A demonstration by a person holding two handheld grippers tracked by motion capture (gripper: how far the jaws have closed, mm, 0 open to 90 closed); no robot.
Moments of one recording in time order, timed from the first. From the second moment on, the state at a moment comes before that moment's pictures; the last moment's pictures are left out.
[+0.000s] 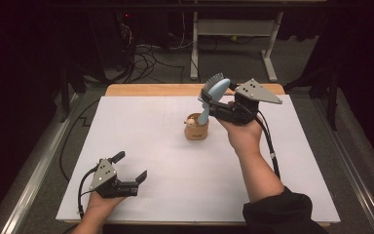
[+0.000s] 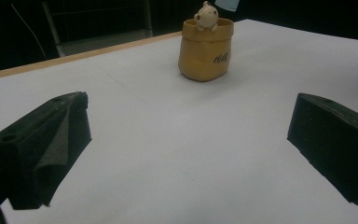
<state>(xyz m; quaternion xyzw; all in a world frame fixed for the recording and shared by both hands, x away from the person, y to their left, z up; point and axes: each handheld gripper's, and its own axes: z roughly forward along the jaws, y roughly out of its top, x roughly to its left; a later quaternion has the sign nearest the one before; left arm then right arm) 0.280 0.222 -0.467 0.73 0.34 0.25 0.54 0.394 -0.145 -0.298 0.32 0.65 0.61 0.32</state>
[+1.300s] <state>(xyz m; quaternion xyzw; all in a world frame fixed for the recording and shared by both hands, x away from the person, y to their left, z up) 0.279 0.225 -0.466 0.72 0.34 0.26 0.55 0.428 -0.121 -0.323 0.34 0.67 0.58 0.31</state>
